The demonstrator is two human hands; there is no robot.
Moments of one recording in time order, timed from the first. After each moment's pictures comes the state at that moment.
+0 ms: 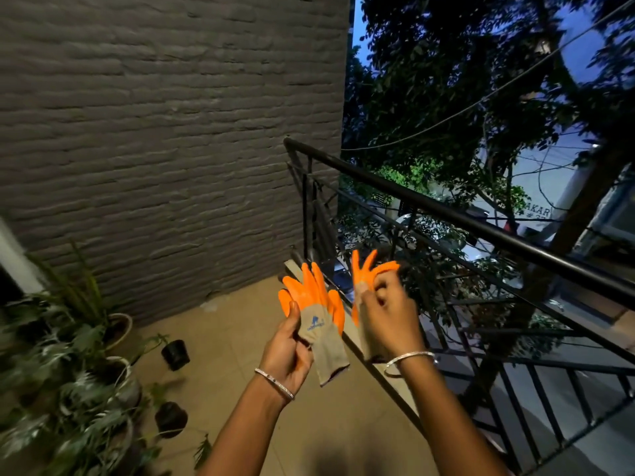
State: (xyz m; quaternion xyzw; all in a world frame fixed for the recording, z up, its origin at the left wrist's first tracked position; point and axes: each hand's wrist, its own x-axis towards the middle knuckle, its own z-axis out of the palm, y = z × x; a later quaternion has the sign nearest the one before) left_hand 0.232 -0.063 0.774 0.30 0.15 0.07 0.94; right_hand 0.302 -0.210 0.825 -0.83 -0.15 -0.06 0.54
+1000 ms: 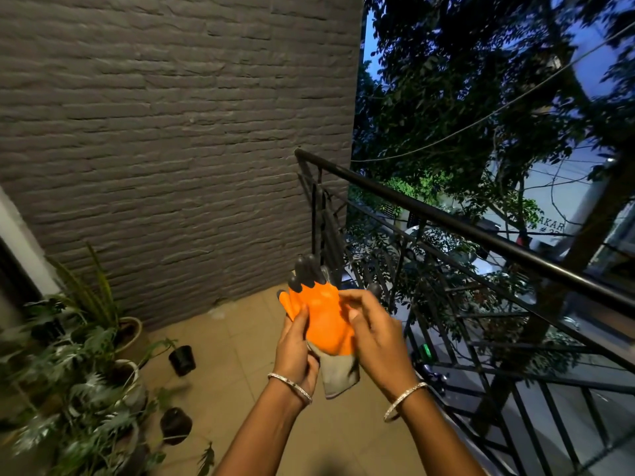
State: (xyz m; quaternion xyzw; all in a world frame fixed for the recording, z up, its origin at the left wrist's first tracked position) left_hand 0.220 -0.078 0.805 0.36 0.18 0.16 0.90; right_hand 0.270 -0.200 0.820 -0.77 -0.30 -0.04 0.56
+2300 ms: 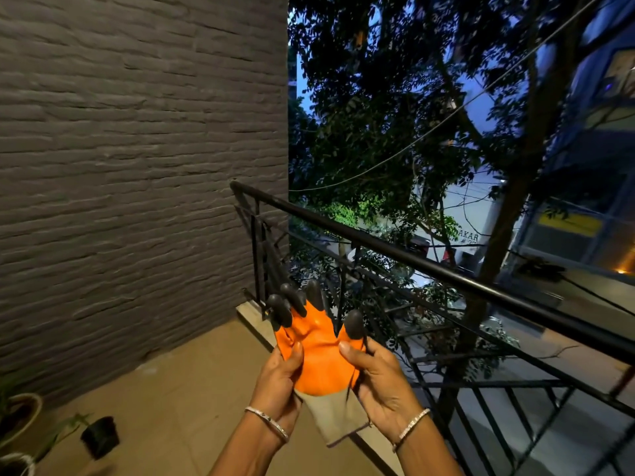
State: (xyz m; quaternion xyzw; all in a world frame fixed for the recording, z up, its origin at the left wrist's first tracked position) left_hand 0.273 -0.120 0.801 0.41 0.09 0.07 0.91; right_hand 0.307 -0.266 0.824 -0.46 0.00 0.20 0.87
